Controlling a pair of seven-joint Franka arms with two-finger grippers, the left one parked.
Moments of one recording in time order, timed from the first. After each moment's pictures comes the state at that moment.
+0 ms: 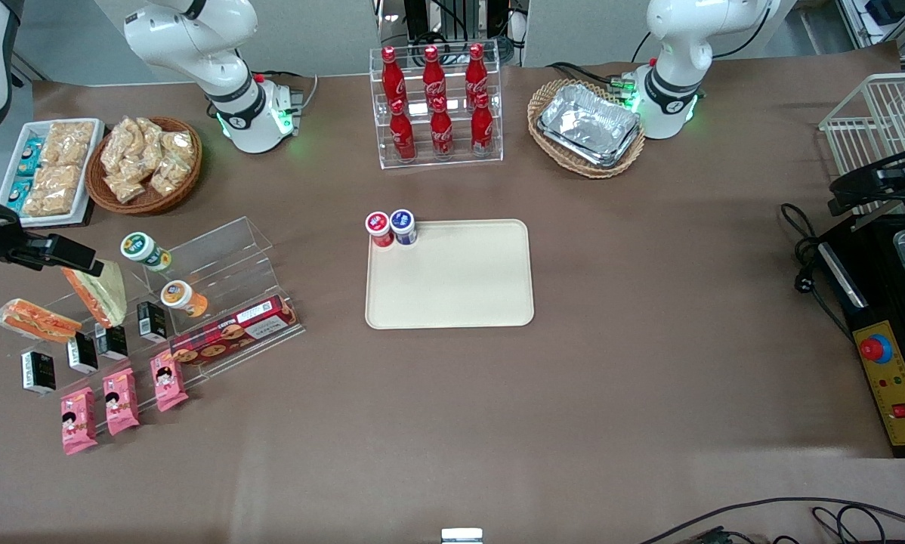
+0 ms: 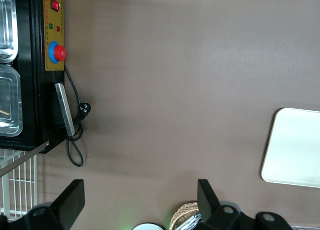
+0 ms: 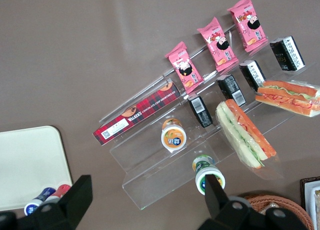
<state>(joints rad) 0.27 0.09 -0.36 -1.51 0.08 1.56 0.08</state>
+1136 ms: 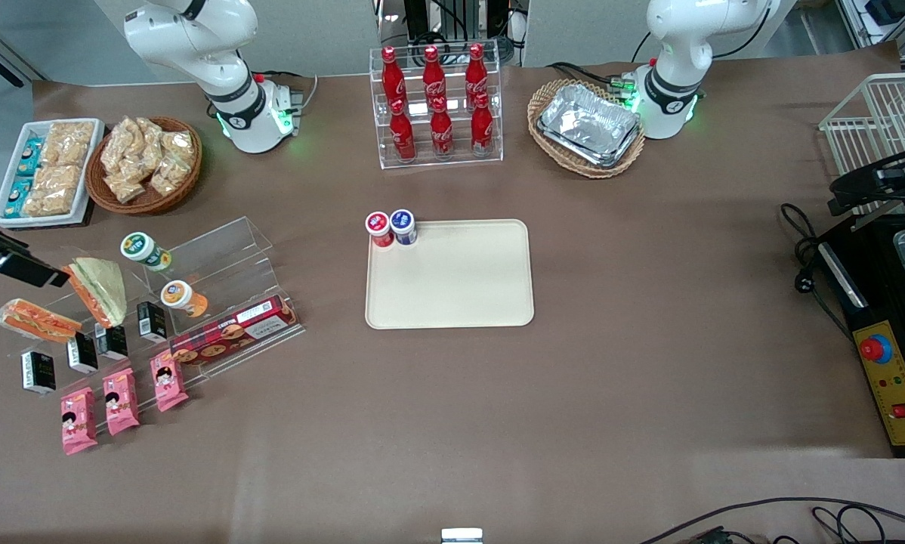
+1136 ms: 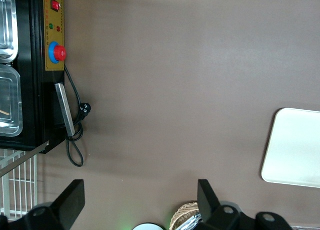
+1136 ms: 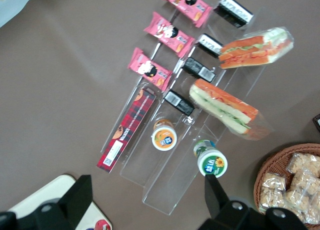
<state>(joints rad) 0.19 0.09 -0.37 -1.51 0.08 1.56 0.46</state>
